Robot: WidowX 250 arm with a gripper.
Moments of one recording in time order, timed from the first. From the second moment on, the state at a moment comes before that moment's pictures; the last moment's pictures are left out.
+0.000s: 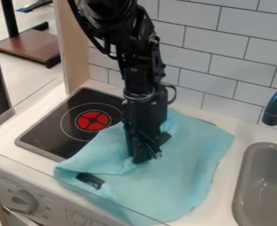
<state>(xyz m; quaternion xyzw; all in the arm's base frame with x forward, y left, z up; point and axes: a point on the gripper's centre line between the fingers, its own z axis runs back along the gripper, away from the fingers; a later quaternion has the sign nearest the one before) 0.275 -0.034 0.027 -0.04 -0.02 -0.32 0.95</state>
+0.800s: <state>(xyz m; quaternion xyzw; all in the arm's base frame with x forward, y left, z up) 0.261 -0.023 0.104 -0.06 -0.07 -0.31 0.95</state>
